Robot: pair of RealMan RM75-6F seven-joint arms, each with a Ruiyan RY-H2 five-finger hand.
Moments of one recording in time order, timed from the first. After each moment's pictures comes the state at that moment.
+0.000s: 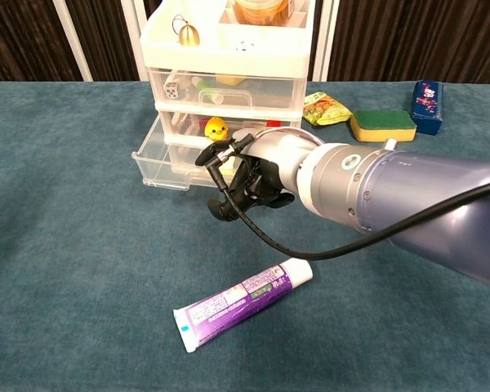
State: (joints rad) left arm -0.08 -1.12 -0.07 -1.62 1.44 1.49 0.00; right arm 0.93 -1.75 0.32 -1.84 -0.52 1.08 -0.47
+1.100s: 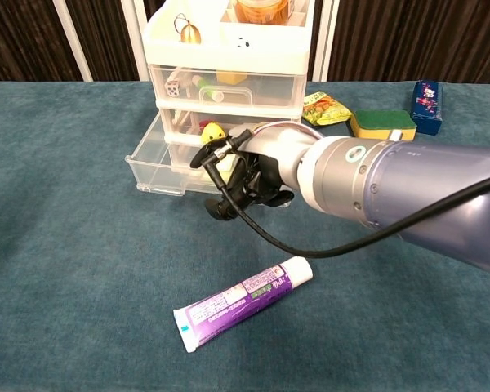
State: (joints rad) left arm -0.08 -1.13 -0.07 -1.62 1.44 1.49 0.01; right arm 0.95 -1.72 0.32 -1.89 -0.51 1.09 -0.45
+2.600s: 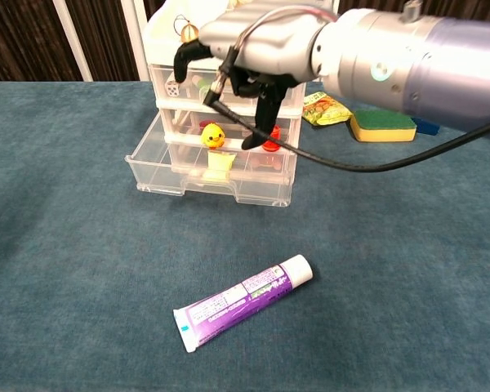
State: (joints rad) left arm -0.08 -1.13 -0.07 -1.62 1.43 1.49 0.00; right arm 1.08 -1.50 0.18 -1.72 -1.08 1.02 -0.71
